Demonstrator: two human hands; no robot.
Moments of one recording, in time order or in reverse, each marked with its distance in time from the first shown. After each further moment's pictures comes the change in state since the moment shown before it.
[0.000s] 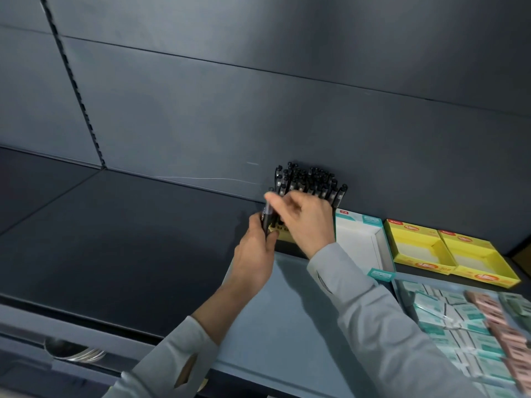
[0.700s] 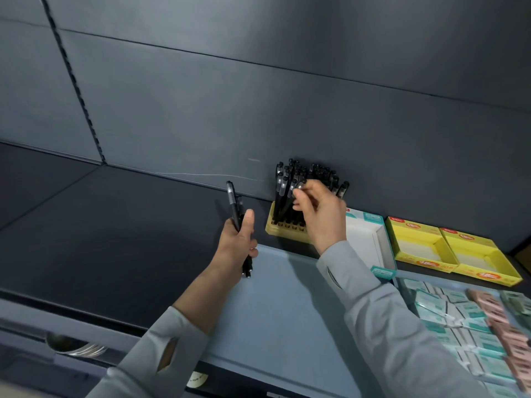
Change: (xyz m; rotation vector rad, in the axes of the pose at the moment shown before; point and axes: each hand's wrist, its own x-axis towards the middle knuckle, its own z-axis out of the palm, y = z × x) left_hand 0.022 -0.017 -0.014 -0.772 0.014 -0.412; right_hand 0.008 0.028 0.000 0.215 0.099 -0.051
